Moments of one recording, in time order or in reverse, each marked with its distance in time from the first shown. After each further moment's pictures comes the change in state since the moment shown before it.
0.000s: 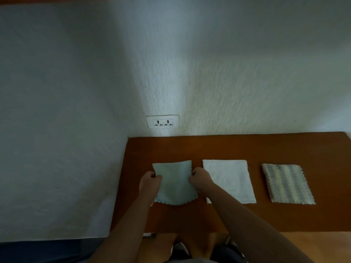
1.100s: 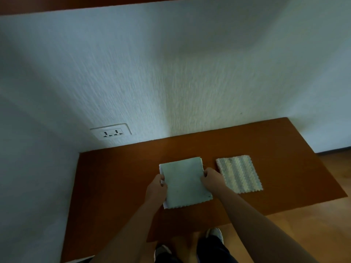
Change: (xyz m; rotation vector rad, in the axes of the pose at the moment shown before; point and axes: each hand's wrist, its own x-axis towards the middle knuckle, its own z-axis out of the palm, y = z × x) left_hand -0.030 0.029 0.139 0.406 -0.303 0.173; right_hand -0.016 0.127 -0.119 -0.040 0.112 0.145
